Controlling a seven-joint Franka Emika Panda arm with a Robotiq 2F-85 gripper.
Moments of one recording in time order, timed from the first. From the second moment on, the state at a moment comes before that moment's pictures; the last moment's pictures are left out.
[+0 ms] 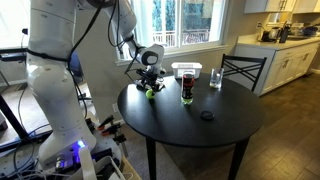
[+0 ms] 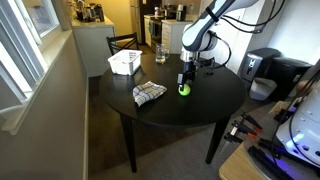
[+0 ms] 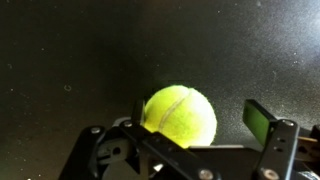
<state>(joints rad) 0.05 0.39 0.14 -2.19 0.23 2.39 -0.17</state>
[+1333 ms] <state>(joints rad) 0.05 0.39 0.13 -2.19 0.19 2.44 -0.17</state>
